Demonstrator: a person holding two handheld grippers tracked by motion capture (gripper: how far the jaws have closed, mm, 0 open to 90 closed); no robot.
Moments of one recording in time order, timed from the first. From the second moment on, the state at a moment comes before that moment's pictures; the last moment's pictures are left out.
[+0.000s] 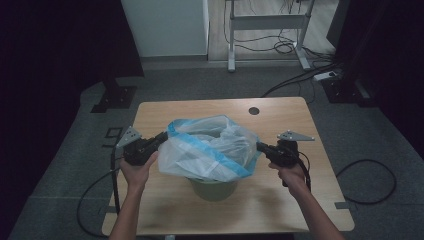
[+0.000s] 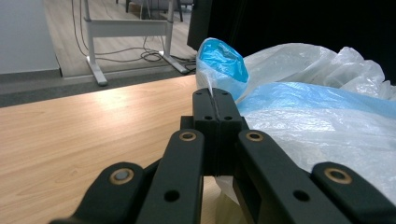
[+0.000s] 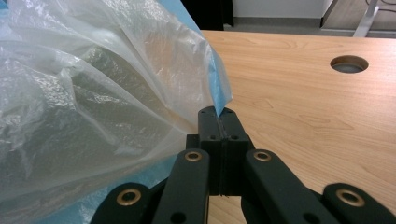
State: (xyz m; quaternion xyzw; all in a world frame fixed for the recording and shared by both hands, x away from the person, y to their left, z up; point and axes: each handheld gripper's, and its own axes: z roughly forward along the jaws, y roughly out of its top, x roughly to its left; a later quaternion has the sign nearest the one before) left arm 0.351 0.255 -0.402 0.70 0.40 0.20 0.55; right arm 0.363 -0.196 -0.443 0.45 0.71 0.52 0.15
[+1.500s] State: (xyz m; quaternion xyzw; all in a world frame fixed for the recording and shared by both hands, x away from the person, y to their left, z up) left arm 0.350 0.251 -0.436 0.74 0.42 0.13 0.51; right arm 0.360 -0.175 -0.496 0.46 0.74 0.48 0.14
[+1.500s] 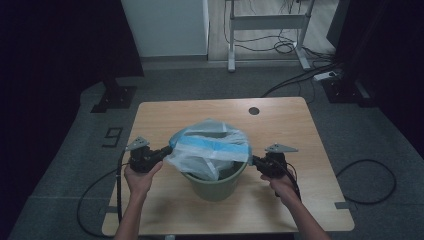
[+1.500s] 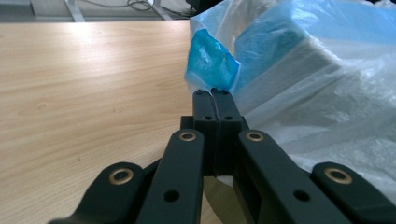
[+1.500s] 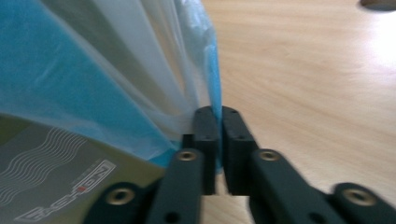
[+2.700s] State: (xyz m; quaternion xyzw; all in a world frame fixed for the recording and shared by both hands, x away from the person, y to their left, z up) left arm 0.345 0.251 -0.424 0.72 0.42 0.14 0.53; right arm 0.342 -0.122 -0.374 0.31 0.75 0.57 0.13
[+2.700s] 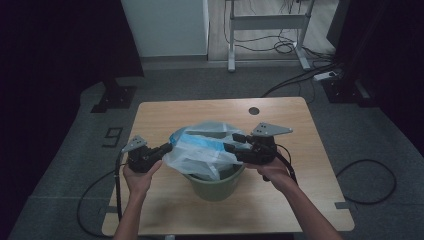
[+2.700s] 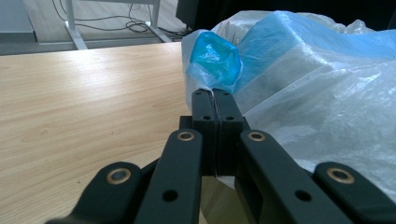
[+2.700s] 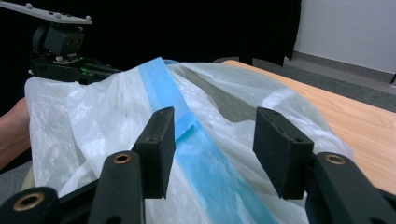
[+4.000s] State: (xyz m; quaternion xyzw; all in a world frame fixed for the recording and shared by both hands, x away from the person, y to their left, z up) left arm 0.342 0.250 -0.419 0.72 0.41 0.15 0.54; right arm 0.329 -0.105 -0.364 0.23 0.81 0.54 0.08
